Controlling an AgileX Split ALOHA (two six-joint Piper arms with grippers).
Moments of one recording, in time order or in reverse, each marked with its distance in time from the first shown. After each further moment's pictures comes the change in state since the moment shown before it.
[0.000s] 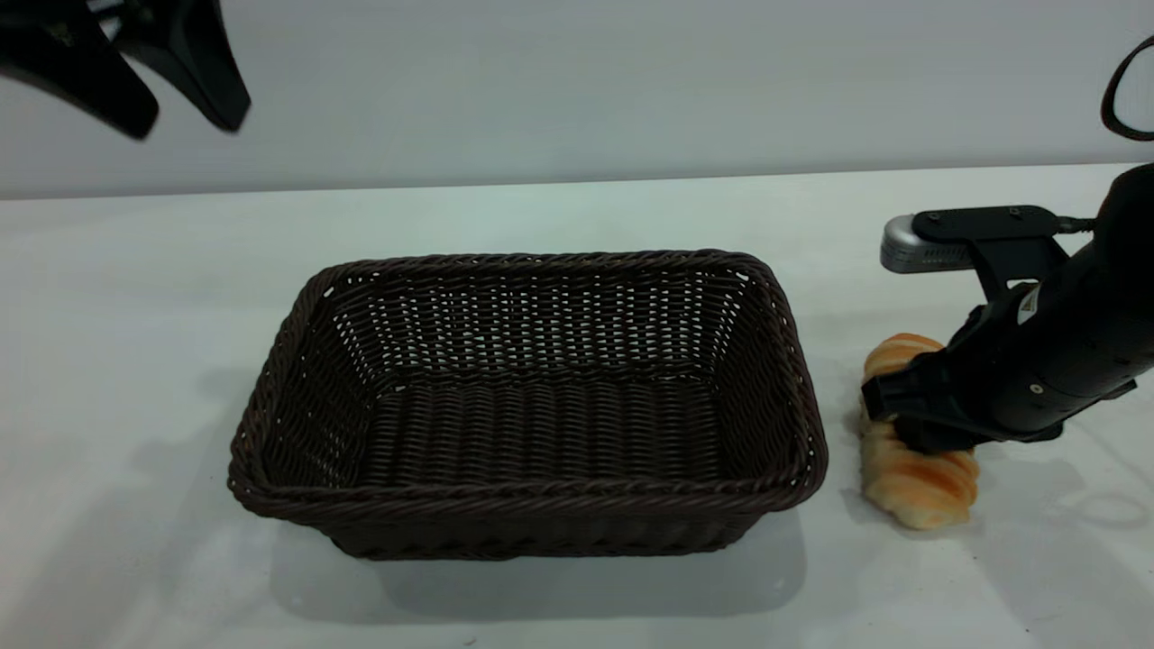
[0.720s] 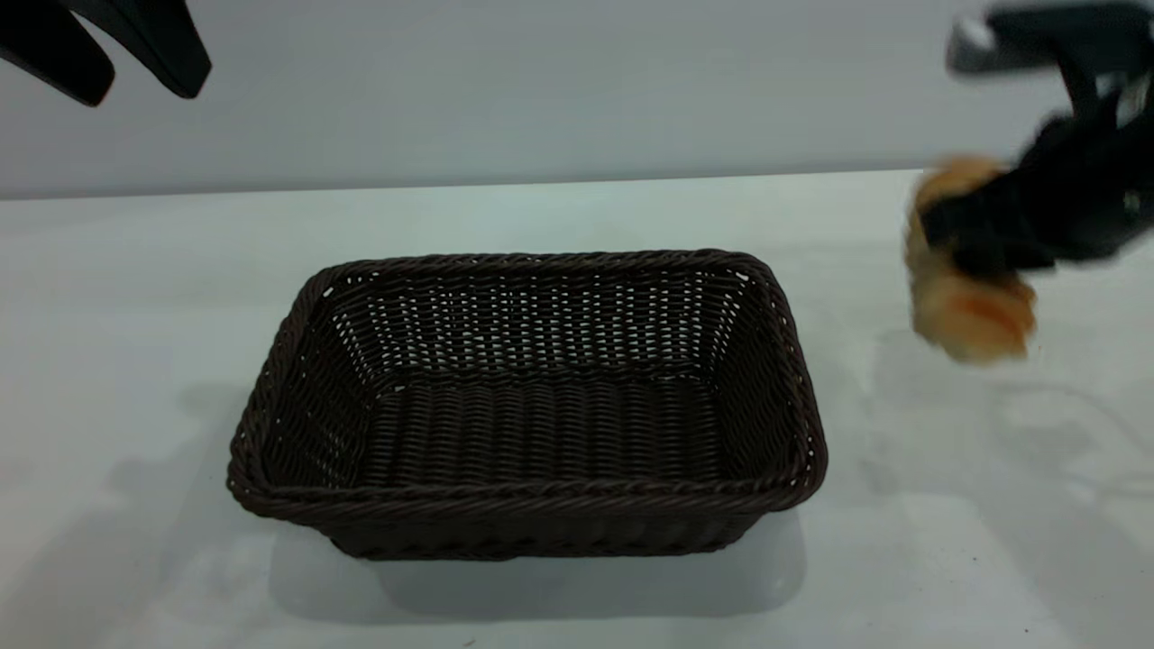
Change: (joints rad) left arm 0.000 -0.067 0.002 0.010 0.070 0.007; right arm -0.020 -0.353 0.001 -0.024 0.134 -0.082
